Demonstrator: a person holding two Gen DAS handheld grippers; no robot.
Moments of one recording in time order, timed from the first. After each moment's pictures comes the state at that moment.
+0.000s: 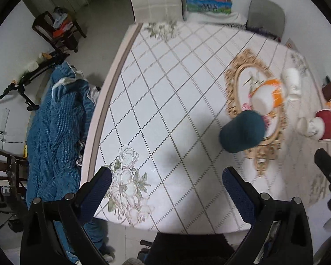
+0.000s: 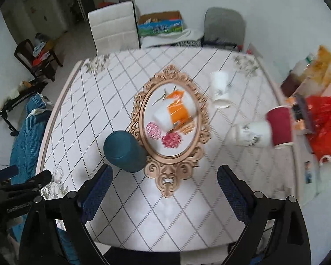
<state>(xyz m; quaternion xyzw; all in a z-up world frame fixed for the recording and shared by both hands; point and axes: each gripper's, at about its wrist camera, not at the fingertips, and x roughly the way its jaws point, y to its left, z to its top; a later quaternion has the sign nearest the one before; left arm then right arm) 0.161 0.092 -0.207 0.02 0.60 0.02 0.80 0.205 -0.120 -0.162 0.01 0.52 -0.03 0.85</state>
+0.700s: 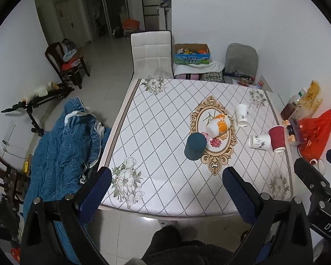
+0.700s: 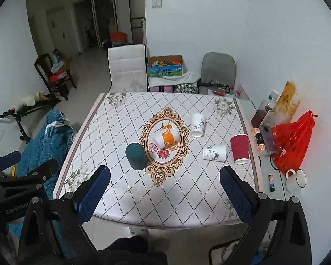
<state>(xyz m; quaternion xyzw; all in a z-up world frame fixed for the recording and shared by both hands) 0.025 0.064 -0.039 0.00 0.48 0.00 0.88 0.037 -0.136 0.026 -0.03 0.42 0.00 0.91</state>
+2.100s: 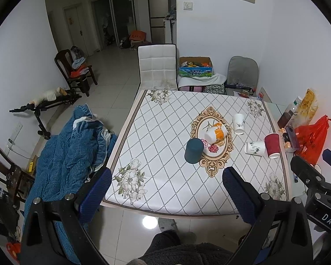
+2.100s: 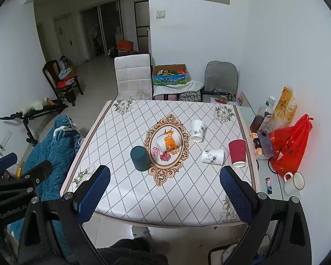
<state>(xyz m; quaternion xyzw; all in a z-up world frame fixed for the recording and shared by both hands) -0.023 0.058 -0.007 0.00 0.44 0.02 0.90 0.011 -0.159 0.059 -0.02 0.40 0.02 0.92</state>
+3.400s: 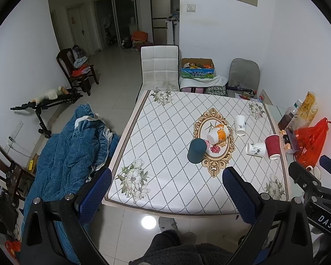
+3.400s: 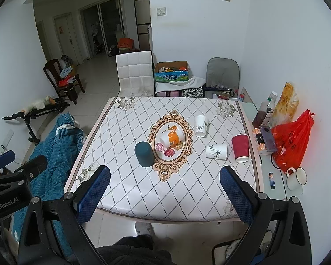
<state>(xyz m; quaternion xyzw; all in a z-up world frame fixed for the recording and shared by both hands) -0.019 0.066 0.011 -0.01 0.44 0.02 0.90 0.000 -0.153 0.048 -0.02 0.41 0.03 0.91</state>
